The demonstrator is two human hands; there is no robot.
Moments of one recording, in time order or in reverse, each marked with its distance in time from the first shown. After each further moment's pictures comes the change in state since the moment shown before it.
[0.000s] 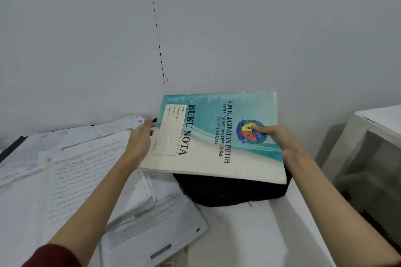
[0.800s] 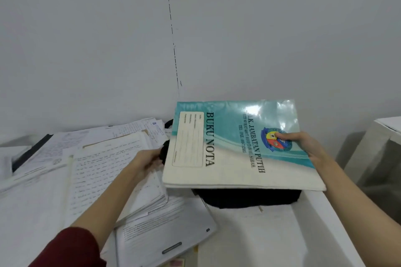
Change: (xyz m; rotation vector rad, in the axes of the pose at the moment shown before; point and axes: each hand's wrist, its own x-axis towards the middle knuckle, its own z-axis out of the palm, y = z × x) left_hand 0.011 -0.052 -0.022 -0.285 -0.082 -0.364; right_hand 0.016 0.005 -0.037 -0.205 -0.068 0.031
